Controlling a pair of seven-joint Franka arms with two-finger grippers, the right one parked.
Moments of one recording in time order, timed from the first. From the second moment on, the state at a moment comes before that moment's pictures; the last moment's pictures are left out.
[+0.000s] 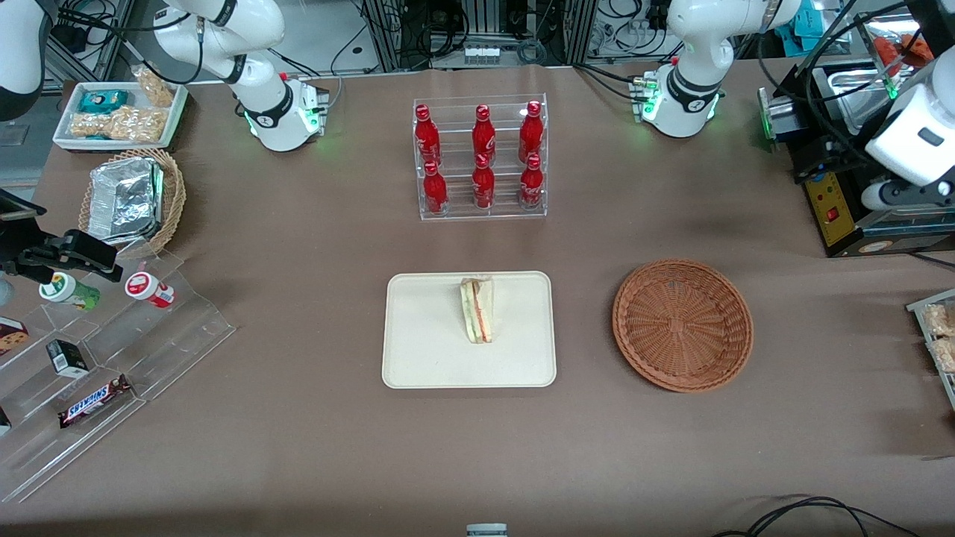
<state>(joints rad) 0.13 -0.01 -0.22 -1.48 0.05 1.28 -0.09</state>
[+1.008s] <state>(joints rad) 0.12 0.02 -0.21 -1.46 0.06 1.27 -0.11</state>
